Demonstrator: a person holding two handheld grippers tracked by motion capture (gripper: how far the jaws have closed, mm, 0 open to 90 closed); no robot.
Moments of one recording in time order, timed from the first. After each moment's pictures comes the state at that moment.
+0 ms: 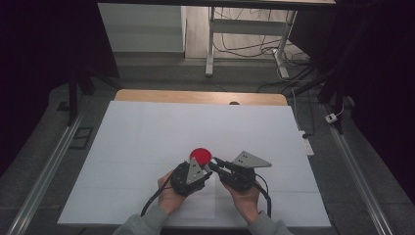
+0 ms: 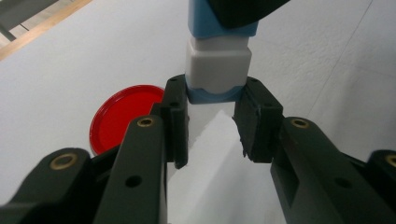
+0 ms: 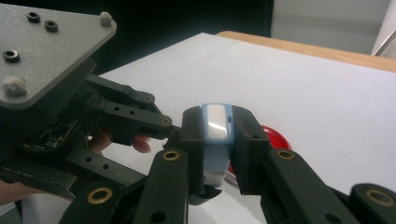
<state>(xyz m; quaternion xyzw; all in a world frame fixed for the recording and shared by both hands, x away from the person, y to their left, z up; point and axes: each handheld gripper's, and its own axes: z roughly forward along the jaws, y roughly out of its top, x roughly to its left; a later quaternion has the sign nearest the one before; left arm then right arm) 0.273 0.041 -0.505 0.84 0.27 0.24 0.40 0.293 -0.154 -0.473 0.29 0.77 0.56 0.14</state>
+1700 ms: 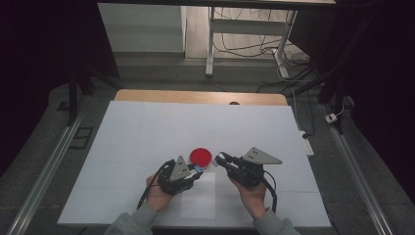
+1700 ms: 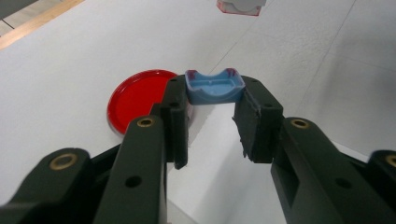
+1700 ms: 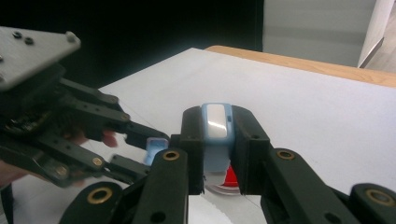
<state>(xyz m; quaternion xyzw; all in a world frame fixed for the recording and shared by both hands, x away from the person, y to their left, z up) 0.272 0.082 -0.498 0.84 0.27 0.20 0.43 0.301 -0.175 -0.465 0.30 0.75 0.58 0.14</state>
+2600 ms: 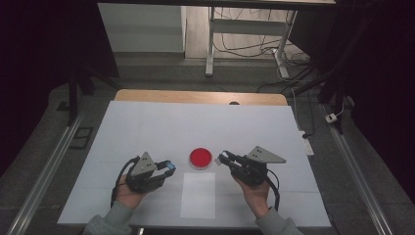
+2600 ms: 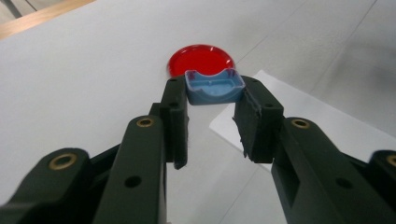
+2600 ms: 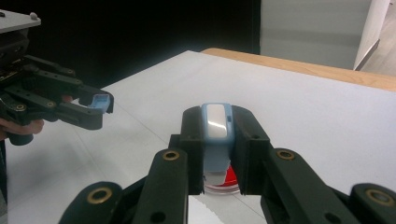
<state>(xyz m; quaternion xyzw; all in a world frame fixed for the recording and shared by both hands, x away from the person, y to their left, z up) 0.259 0.164 -0.489 0.81 0.33 0.18 0.45 0.304 -0.183 -0.464 0.30 0.74 0.58 0.15</state>
